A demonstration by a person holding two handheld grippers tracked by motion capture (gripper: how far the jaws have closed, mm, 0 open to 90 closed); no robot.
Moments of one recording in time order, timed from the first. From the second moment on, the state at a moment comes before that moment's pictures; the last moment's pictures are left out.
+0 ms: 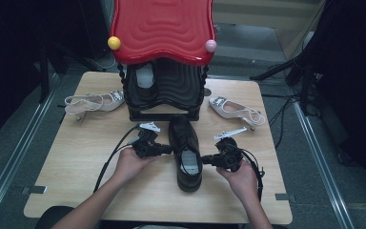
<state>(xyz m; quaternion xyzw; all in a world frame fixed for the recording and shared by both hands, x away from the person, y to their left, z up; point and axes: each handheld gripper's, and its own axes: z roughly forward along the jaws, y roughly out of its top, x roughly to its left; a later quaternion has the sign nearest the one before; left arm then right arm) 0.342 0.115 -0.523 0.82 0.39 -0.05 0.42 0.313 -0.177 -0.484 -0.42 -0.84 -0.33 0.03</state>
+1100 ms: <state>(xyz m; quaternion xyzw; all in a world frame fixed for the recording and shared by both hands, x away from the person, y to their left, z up) 0.351 0.148 -0.428 0.83 0.34 -0.03 0.44 0.314 -0.148 -0.429 -0.43 -0.84 -0.33 0.06</state>
